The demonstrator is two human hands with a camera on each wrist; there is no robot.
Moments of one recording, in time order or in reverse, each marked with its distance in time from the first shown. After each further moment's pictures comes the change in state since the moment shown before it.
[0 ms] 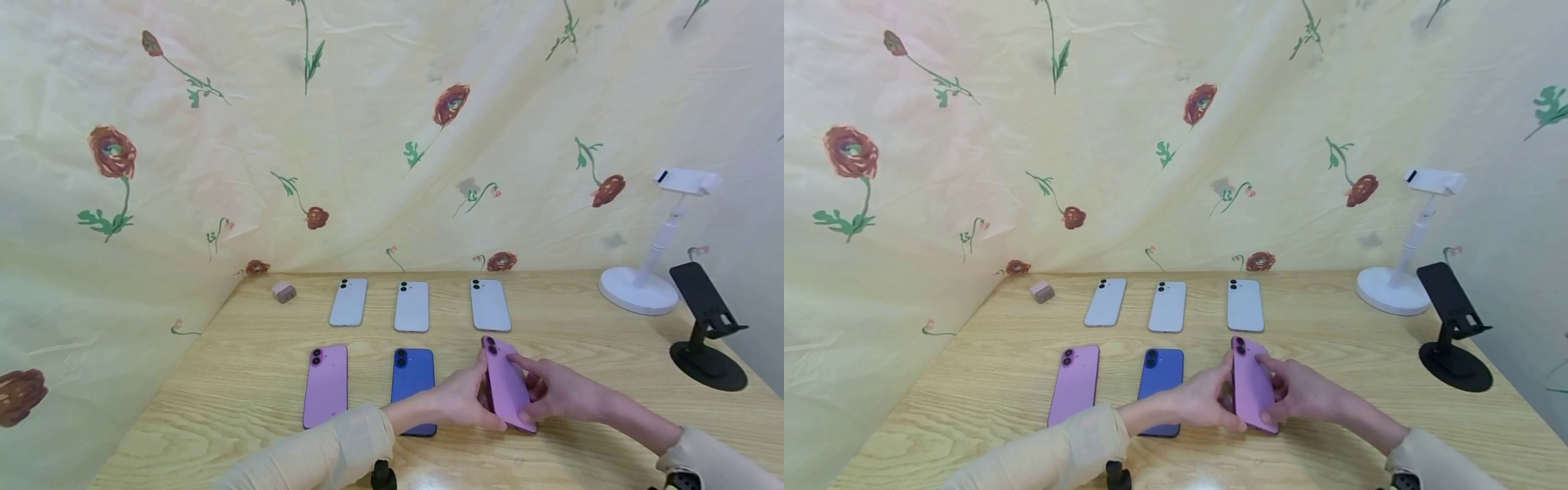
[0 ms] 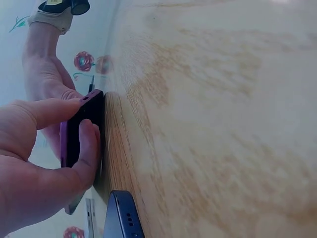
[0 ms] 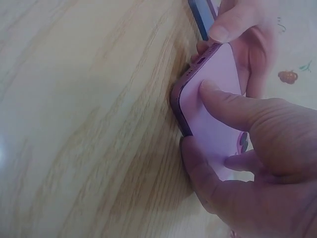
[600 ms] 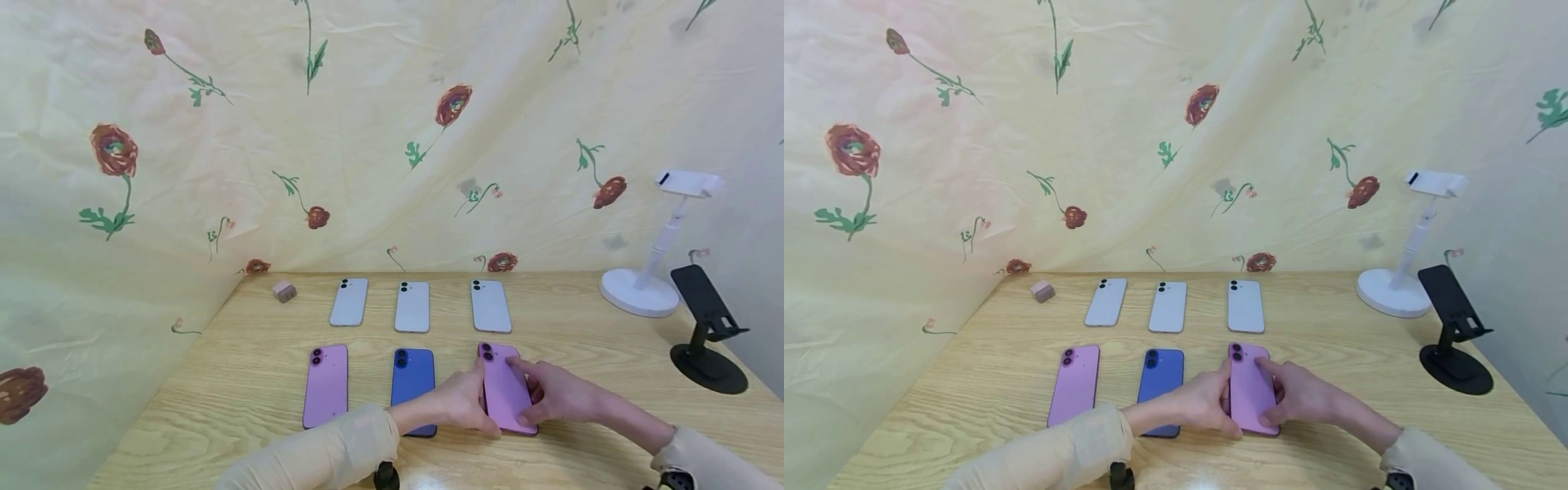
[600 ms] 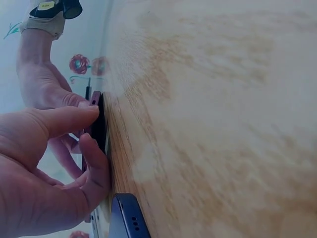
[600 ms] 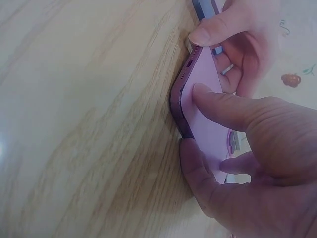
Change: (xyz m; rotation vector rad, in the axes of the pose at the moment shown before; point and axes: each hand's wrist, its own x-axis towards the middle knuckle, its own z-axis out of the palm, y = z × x) left_hand 0.003 0.006 0.004 0.302 0.076 -0.164; right_hand 0.003 0.000 0.003 -0.150 0.032 0.034
